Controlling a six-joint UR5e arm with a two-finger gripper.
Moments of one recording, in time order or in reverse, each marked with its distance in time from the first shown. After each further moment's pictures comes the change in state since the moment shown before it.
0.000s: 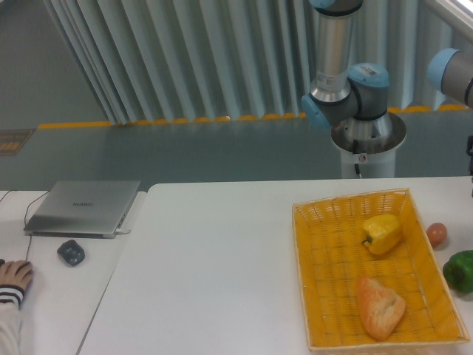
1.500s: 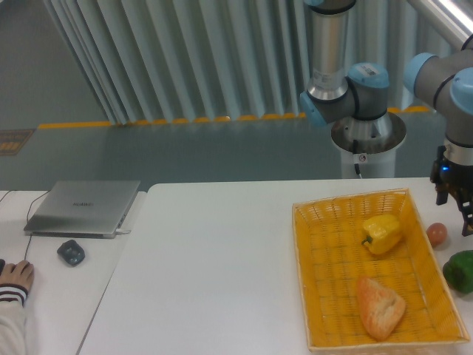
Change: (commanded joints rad) arm -0.139 0.002 -0.012 0.015 -0.057 -0.576
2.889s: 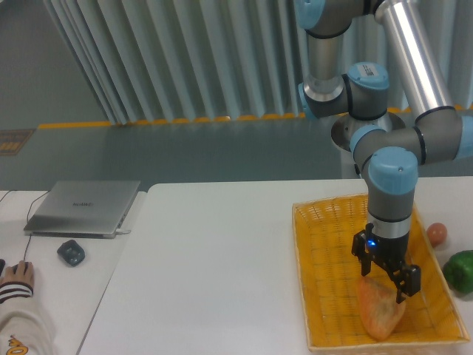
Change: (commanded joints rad) arm -0.213 -0.232 0.014 0.284 0.011 -0.379
